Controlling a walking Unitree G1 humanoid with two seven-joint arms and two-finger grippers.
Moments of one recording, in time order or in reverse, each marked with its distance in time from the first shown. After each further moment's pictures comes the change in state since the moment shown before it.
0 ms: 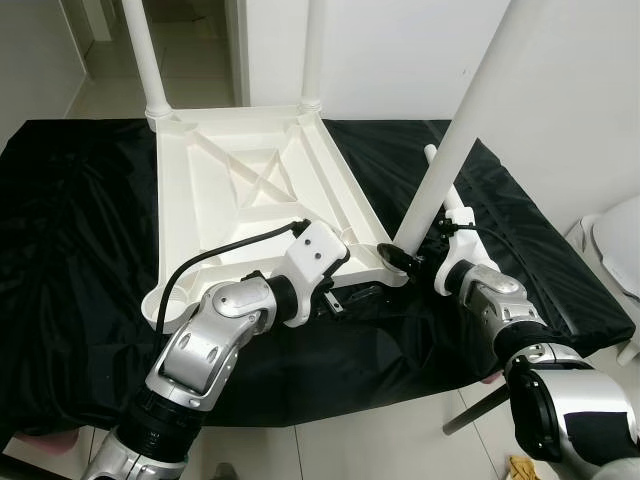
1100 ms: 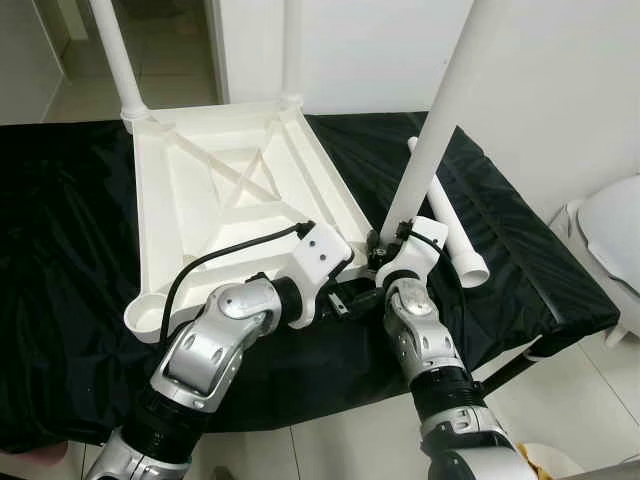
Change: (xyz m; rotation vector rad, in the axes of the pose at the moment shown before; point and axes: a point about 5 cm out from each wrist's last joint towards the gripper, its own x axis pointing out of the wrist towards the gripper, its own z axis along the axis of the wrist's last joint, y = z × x) left arm 0.003 -0.004 0.000 -0.007 0.003 -0.019; right arm 0.021 0.077 0.007 0.182 -0.118 -0.654
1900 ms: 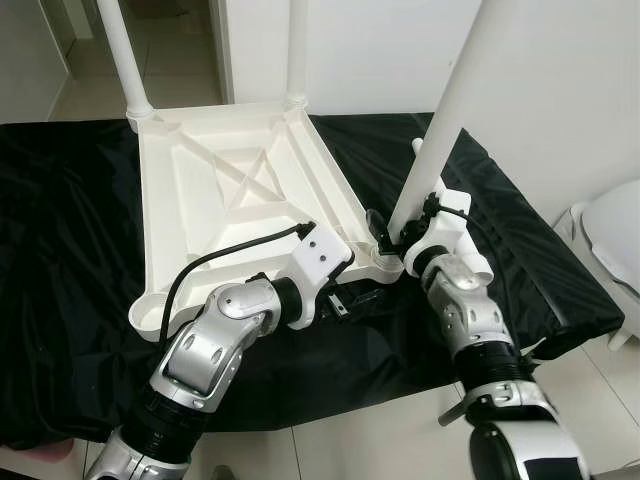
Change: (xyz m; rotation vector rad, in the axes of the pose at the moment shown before) left arm 0.000 0.000 0.000 0.001 0.002 0.001; right arm 0.021 -0.035 0.034 -0.103 -0.045 0.439
